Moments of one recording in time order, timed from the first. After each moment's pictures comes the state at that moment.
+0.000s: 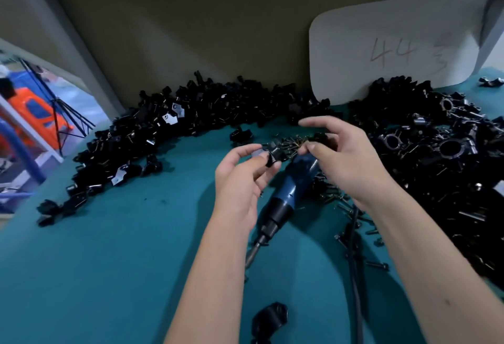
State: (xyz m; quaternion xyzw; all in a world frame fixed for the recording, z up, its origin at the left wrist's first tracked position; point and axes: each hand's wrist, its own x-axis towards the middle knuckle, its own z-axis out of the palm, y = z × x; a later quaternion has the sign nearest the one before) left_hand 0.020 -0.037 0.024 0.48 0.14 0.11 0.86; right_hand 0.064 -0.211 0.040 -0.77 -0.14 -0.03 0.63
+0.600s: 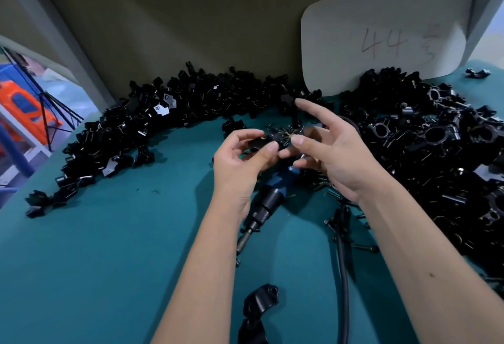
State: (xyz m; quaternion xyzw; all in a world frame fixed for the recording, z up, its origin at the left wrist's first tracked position) left_hand 0.019 -0.042 0.009 0.61 0.03 0.18 0.77; right_hand 0.054 -0.215 0.033 -0.60 -0.18 0.08 0.78
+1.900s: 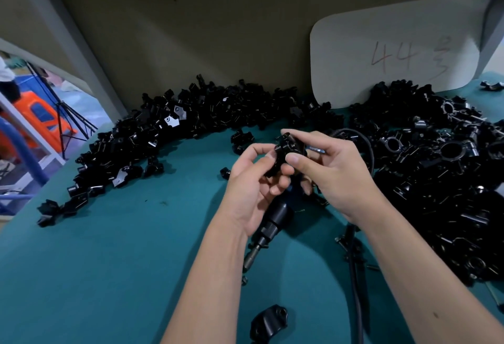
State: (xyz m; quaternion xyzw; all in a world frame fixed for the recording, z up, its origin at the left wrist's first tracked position) left_hand 0.011 -0.042 0.027 0.50 0.02 -0.01 0.87; right_hand 0.053 -0.196 0.021 -0.64 -0.25 0.00 0.73
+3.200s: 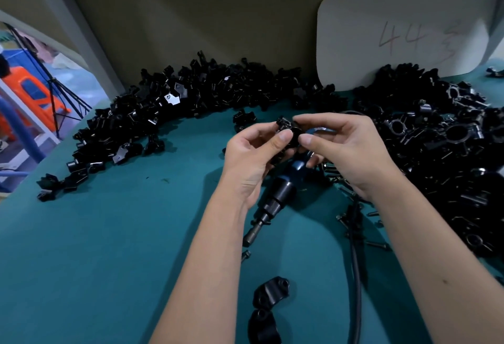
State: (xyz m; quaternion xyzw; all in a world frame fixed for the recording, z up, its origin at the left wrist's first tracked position) left_hand 0.015 -0.036 0.021 0.52 0.00 0.08 0.85; right_hand 0.058 -0.211 0.025 -0.64 -0.25 0.02 0.73
